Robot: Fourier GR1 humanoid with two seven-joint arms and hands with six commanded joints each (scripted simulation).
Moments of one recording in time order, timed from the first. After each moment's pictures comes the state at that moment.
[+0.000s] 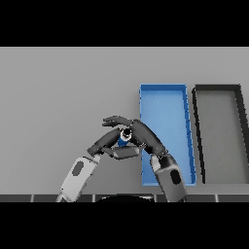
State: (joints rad) left arm -0.23 0.00 -0.42 -1.57 -0.05 -0.35 0.01; right arm -0.33 0.15 0.34 -2.01 0.23 0.35 0.61
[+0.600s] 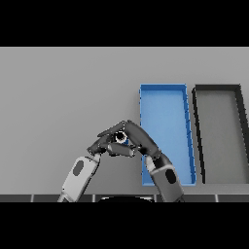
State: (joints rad) left arm -0.22 -0.04 -0.38 -1.57 -0.04 -0.39 0.01; right arm -0.35 0.17 0.38 -1.97 0.21 0.29 0.51
